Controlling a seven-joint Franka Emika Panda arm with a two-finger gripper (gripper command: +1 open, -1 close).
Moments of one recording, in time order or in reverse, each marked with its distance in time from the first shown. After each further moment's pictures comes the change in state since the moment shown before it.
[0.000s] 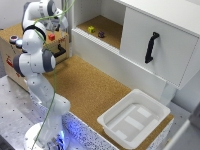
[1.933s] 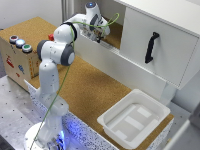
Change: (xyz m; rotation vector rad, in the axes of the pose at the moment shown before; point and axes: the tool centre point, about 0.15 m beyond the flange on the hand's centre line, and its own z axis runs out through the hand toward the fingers) arm 0.226 0.080 0.116 0.057 0.194 -0.049
